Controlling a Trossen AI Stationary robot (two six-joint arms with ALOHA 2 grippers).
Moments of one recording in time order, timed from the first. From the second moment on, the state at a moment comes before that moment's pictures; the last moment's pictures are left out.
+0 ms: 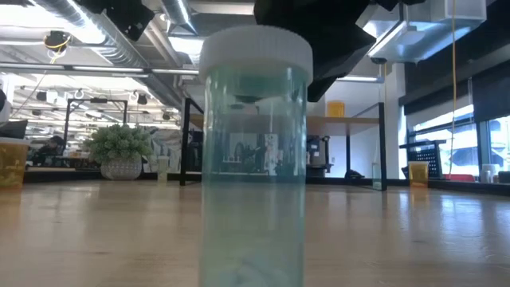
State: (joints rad) left arm 0.08 0.69 0.72 -0.35 0.23 -0.02; right arm 0.56 2.13 1.55 -0.25 -0.07 0.44
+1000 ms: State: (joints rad) left arm 0.08 0.69 0.72 -0.36 0.23 -0.02; right arm 0.57 2.13 1.55 -0.25 -0.04 0.44
